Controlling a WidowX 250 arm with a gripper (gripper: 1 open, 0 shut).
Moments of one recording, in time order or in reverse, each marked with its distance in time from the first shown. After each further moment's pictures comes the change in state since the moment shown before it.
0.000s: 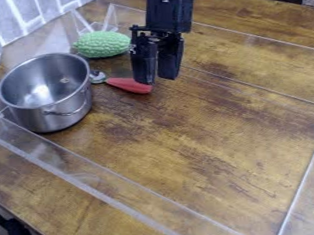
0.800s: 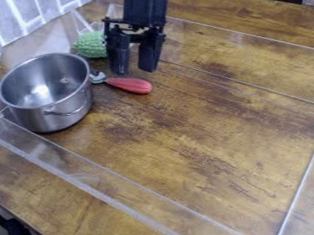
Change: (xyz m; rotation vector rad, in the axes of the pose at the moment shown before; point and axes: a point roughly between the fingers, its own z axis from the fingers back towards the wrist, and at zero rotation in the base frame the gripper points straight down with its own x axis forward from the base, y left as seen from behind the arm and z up) arm -0.038 0.005 -0.003 -0.024 0.044 -0.149
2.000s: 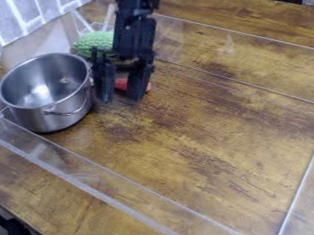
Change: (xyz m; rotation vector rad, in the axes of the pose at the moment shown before) arm -0.005 -0.019 -0.036 -0.077 -0.003 -0.075
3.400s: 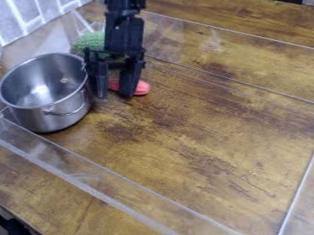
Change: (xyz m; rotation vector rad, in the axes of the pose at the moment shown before) arm -0.031 0.016 -0.003 0.065 -0.006 0.012
